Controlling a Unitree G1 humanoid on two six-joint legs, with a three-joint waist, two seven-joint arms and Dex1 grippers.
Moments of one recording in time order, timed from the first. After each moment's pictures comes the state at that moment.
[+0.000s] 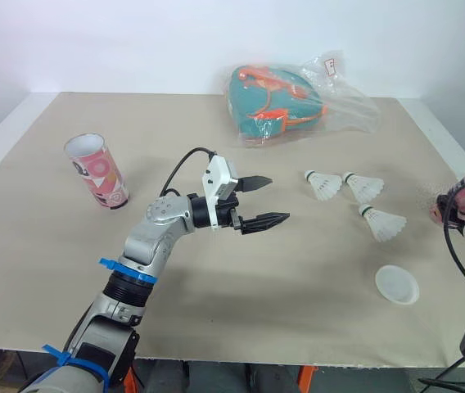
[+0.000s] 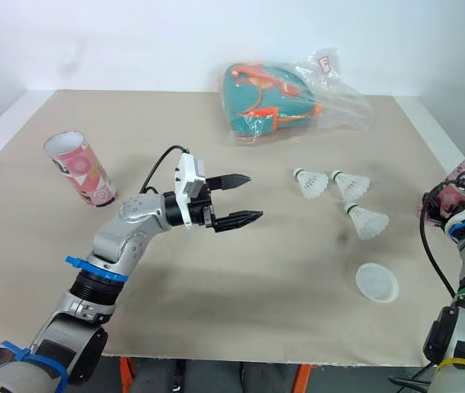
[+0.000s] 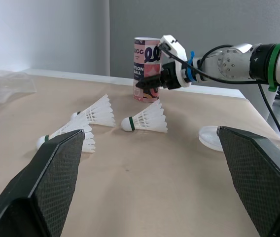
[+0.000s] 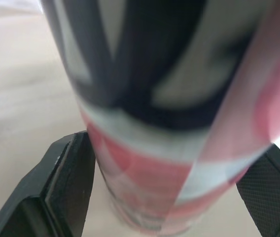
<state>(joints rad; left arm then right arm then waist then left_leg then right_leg) -0.67 0.19 -0.20 0.10 -0.41 0.28 -0.97 -0.70 -0.88 -0.45 1.06 0.27 0.21 0.39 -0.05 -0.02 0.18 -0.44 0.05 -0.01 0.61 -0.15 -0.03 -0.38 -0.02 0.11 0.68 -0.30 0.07</state>
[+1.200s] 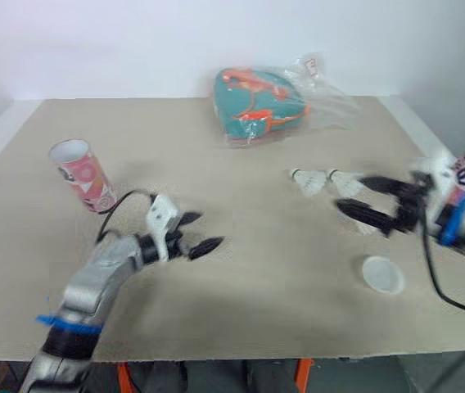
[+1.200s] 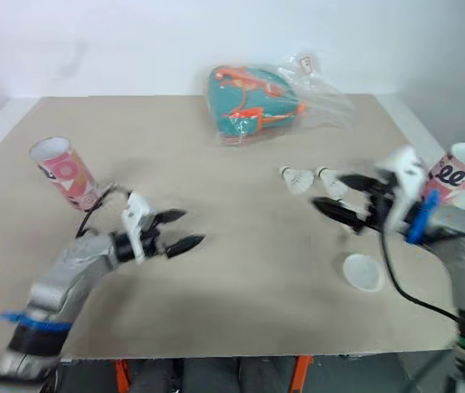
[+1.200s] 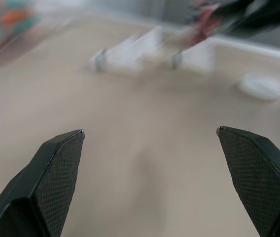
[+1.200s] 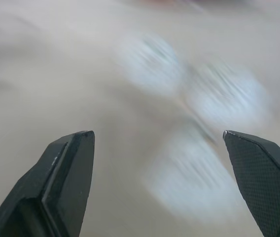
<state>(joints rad) -0.25 0.41 -0.06 -0.20 -0.39 0.51 -0.77 -0.35 -0.87 -0.29 -0.19 0.62 0.63 0.91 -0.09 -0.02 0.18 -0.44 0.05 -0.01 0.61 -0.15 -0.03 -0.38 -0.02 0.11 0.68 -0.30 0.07</state>
